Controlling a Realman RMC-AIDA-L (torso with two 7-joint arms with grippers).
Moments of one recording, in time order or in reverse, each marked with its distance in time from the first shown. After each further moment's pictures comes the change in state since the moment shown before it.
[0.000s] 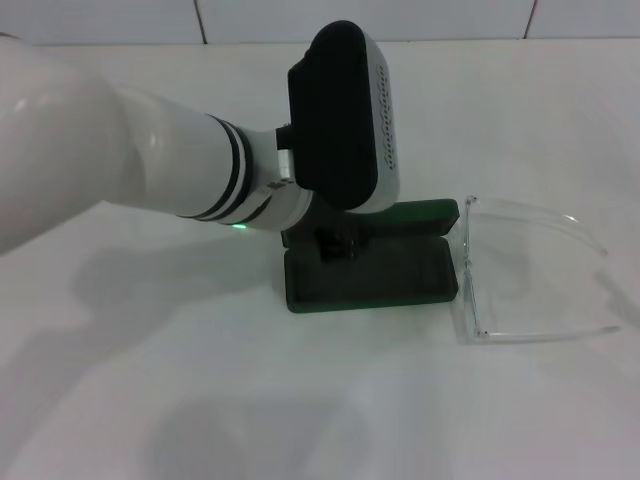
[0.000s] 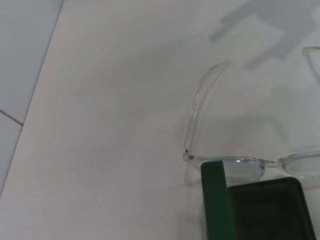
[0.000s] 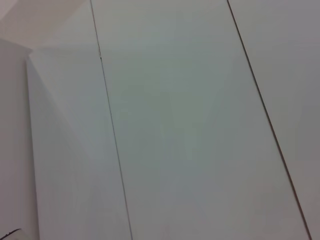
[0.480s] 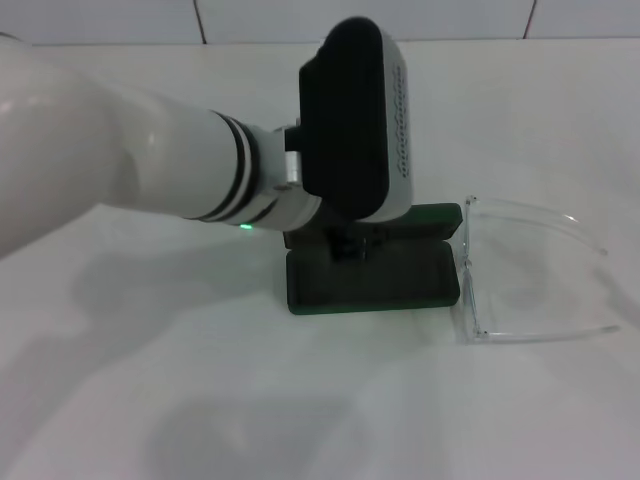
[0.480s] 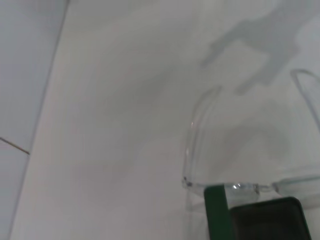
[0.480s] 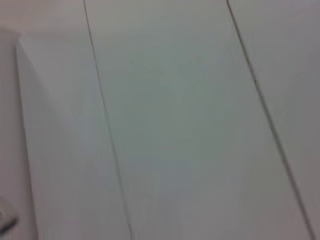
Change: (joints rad) left arm 0.018 0.001 0.020 0.067 0.002 0.016 0.012; right arm 0.010 0.001 -0.006 0.000 -0.024 0.052 0.004
